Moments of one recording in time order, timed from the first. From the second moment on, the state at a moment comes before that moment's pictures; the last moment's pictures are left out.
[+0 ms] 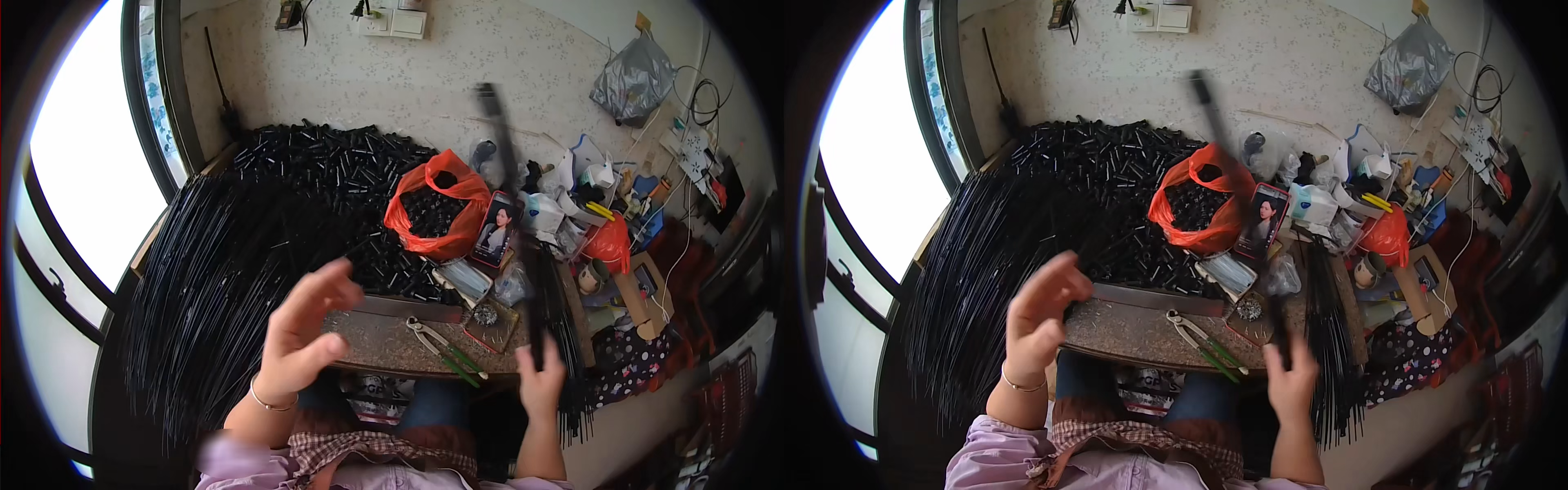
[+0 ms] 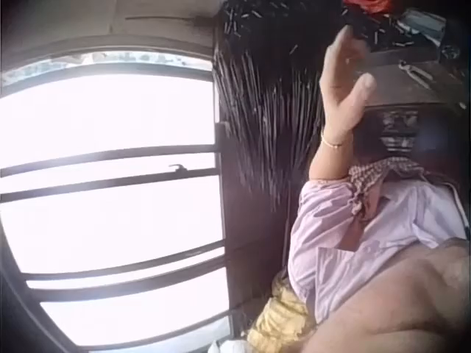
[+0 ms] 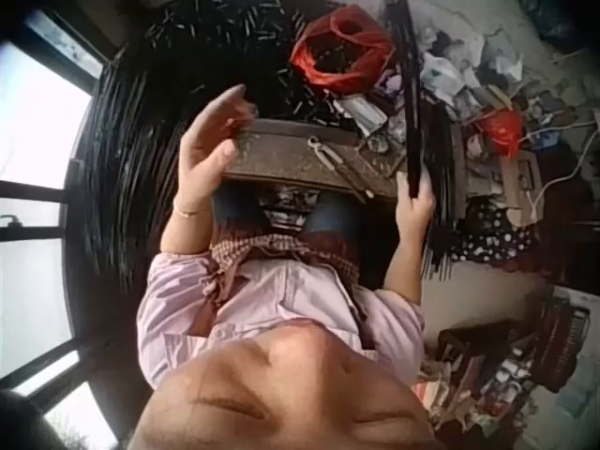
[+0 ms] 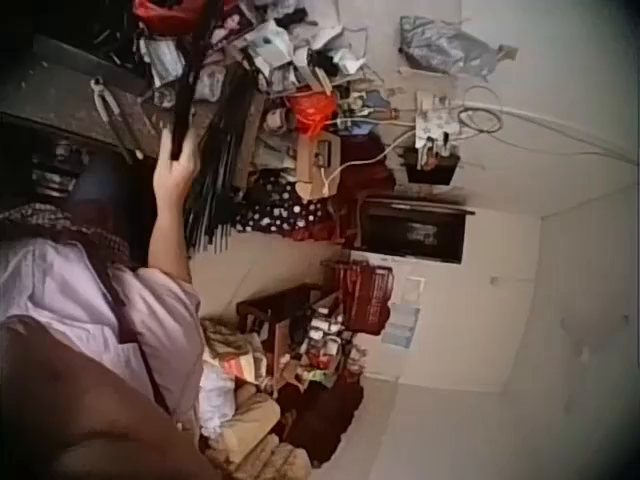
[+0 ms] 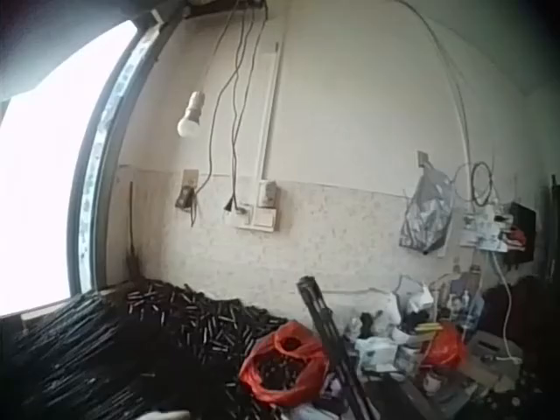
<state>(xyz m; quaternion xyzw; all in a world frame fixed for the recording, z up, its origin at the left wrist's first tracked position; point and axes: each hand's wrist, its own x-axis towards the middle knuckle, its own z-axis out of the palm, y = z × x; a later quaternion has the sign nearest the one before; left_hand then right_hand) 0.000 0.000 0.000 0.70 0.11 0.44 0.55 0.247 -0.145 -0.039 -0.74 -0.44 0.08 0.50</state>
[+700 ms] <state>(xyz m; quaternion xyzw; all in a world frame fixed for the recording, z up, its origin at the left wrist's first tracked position) -0.128 0.027 -0.123 0.74 0.63 0.22 -0.08 0.273 -0.150 -0.105 -0.85 -0.49 -0.14 0.11</state>
